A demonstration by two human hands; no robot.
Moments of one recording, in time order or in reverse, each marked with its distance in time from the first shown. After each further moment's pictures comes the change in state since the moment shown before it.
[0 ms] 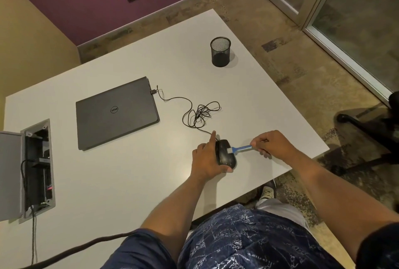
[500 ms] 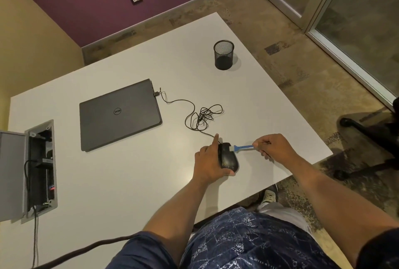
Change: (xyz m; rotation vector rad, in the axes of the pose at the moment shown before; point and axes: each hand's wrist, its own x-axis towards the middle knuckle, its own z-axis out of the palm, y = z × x) left_hand 0.000 0.001 0.000 0.005 0.007 0.010; right_hand 0.001 -0.002 0.006 0.042 0.093 0.000
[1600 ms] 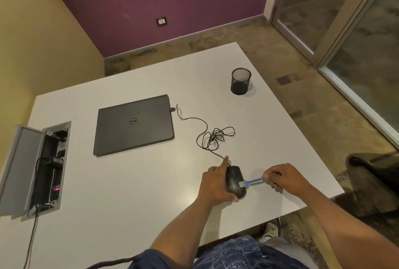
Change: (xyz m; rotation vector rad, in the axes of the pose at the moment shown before) left_hand -0.001 -0.009 -0.003 -0.032 -0.031 0.000; right_hand -0.013 -0.021 -0.008 -0.194 -0.178 -0.027
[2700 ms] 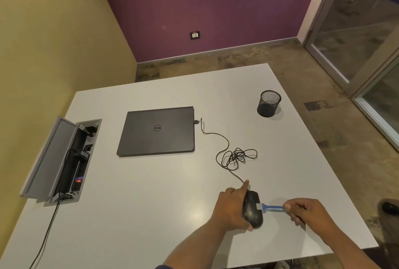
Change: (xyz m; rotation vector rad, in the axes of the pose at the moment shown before) left_hand 0.003 -0.007 0.003 0.008 -0.017 0.038; right_hand 0.005 -0.002 -0.002 0.095 0.025 0.039
